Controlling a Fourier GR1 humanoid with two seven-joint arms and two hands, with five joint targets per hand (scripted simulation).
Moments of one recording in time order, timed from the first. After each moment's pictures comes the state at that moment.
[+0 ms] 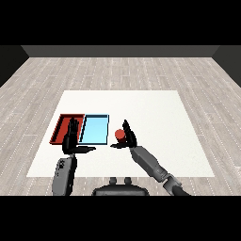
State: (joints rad) left arm -0.03 0.06 0.06 -1.62 0.07 -0.06 -0.38; right arm -0.52 0.00 0.61 -0.83 -0.69 -0.30 -0.63
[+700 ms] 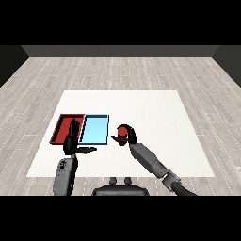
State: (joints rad) left arm -0.02 0.05 0.05 -1.60 0.04 -0.04 -0.41; right arm -0.60 0.00 0.62 -0.76 -0.68 -0.52 -0.48
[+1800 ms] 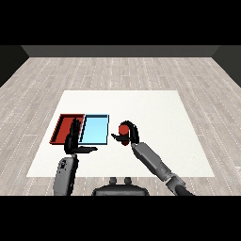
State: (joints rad) left arm -0.04 0.05 0.04 -1.59 0.03 -0.05 -0.42; right arm -0.53 -0.06 0.58 -1.03 -0.48 -0.62 -0.36
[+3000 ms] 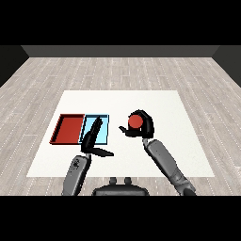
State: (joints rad) left arm -0.09 0.00 -0.23 -1.69 0.02 -0.03 -0.20; right arm -0.46 -0.17 0.42 -1.54 -0.23 -0.60 -0.15
